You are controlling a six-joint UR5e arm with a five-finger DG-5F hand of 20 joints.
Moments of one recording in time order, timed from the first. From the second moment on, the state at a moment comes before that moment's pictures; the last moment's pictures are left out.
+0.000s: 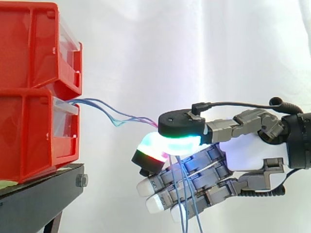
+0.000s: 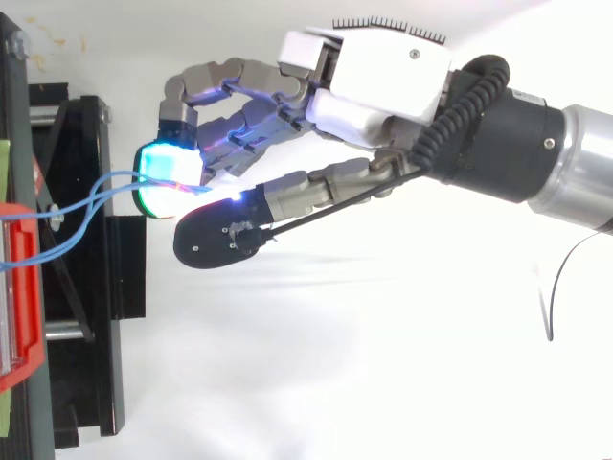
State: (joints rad) arm 0.12 -2.30 -1.19 -2.88 -1.16 0.00
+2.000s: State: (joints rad) arm 0.12 -2.30 -1.15 -2.95 -1.15 0.01
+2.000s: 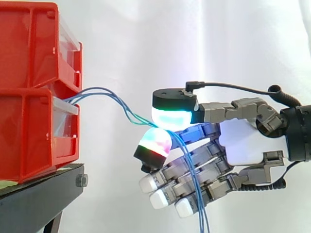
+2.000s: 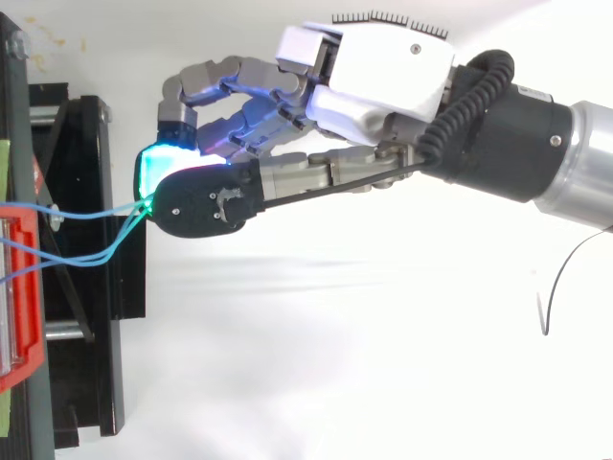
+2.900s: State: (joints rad) arm 0.12 -2.30 -1.14 -2.96 -1.15 0.00
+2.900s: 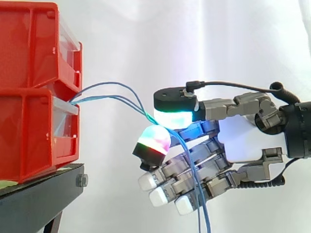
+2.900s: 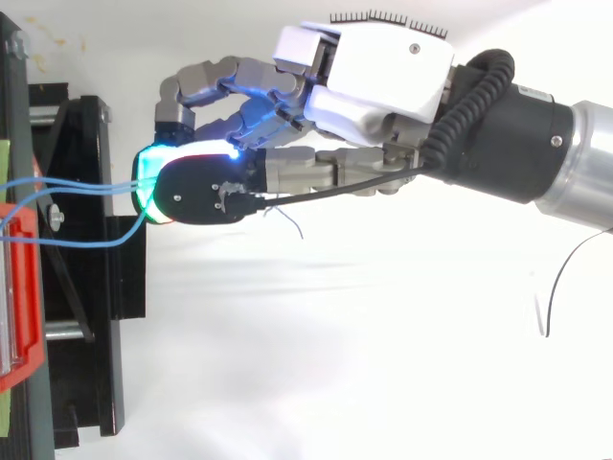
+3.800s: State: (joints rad) arm 0.12 -2.30 -1.14 -2.96 -1.15 0.00
